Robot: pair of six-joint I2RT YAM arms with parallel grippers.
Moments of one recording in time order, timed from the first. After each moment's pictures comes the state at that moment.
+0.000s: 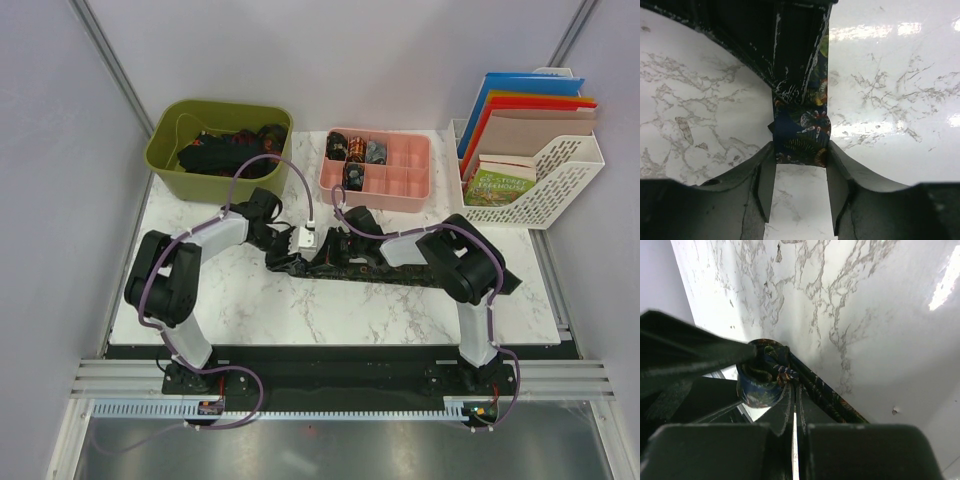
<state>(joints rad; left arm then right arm) -0.37 1.73 1.06 -0.62 0.66 1.17 0.65 2.03 1.01 0.31 -0.51 0.92</state>
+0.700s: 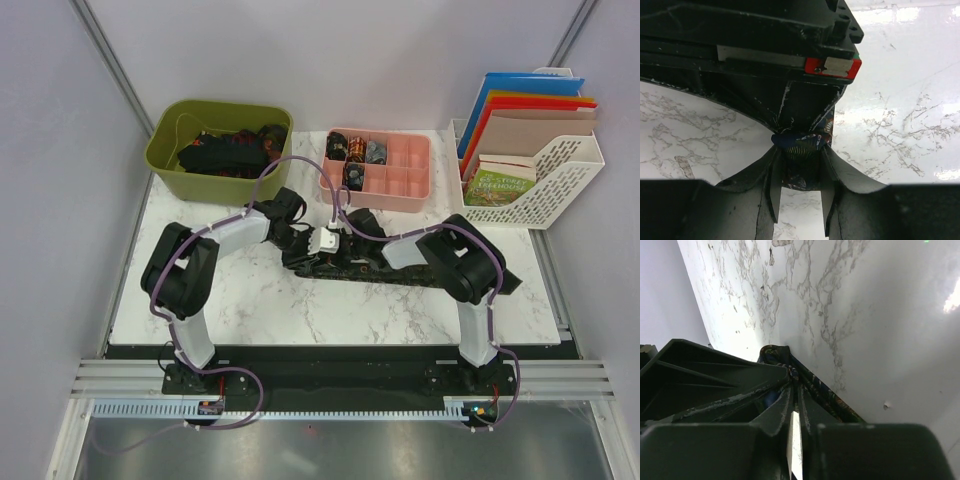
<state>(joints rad) -0.51 1.83 1.16 -0.61 0.55 1.04 0.64 2.03 0.97 0.38 -0.51 1.01</state>
